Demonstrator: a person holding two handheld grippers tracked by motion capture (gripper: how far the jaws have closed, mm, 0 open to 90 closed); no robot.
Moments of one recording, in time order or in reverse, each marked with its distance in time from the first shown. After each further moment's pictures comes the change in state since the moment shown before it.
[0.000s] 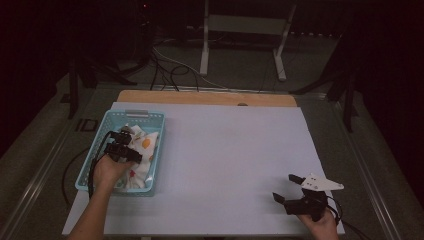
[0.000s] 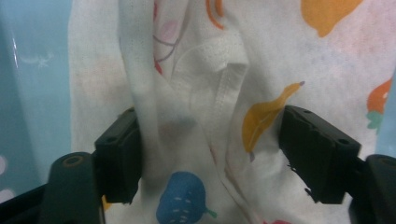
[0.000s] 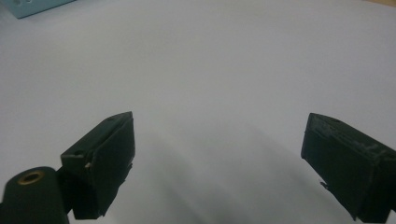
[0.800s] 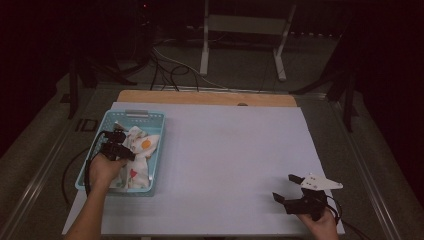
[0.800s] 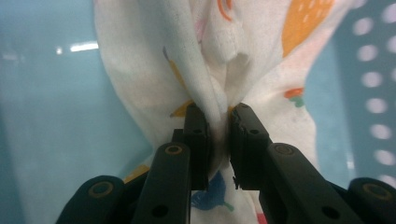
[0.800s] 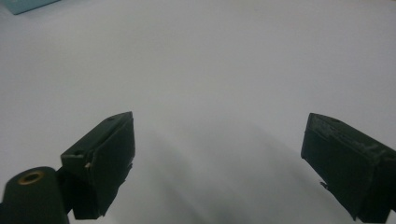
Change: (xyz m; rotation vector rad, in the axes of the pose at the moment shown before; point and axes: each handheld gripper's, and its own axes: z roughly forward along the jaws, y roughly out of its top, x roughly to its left) left arm 0.016 -0.006 -0.013 -0.065 -0.186 -0.061; right arm -0.002 -0.001 0.002 0.012 0.001 0.006
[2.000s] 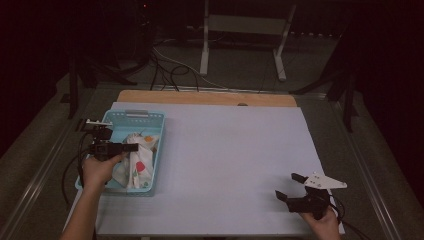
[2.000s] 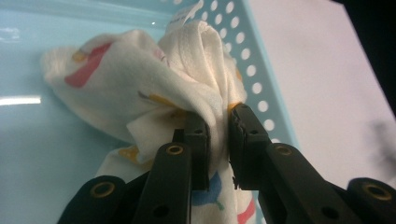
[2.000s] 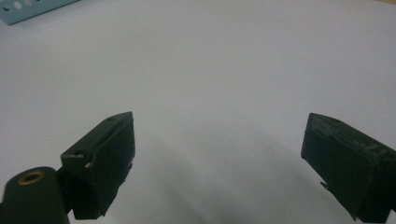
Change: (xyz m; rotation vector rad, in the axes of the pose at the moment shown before) left arm 0.003 -0.020 -0.045 -0.316 -0.347 -0.086; right arm -0.007 -0.001 -0.004 -0.018 -0.014 0.025
